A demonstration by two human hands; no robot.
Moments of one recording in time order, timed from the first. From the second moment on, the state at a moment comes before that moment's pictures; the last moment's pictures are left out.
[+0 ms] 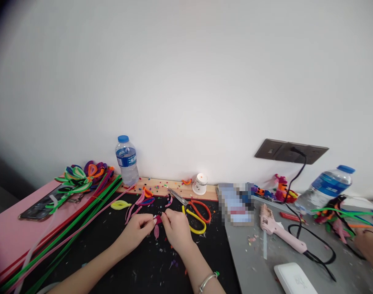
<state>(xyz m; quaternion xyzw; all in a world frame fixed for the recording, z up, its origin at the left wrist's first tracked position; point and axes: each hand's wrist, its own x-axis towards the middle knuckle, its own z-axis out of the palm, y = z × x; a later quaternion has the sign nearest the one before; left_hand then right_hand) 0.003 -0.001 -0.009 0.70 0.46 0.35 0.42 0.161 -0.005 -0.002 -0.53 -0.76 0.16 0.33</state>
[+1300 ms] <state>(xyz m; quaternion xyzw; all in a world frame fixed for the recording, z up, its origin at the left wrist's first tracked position) -0.079 0.029 0.026 0.65 0.74 0.08 -0.10 0.168 0.000 -0.005 -0.56 -0.69 0.15 0.43</state>
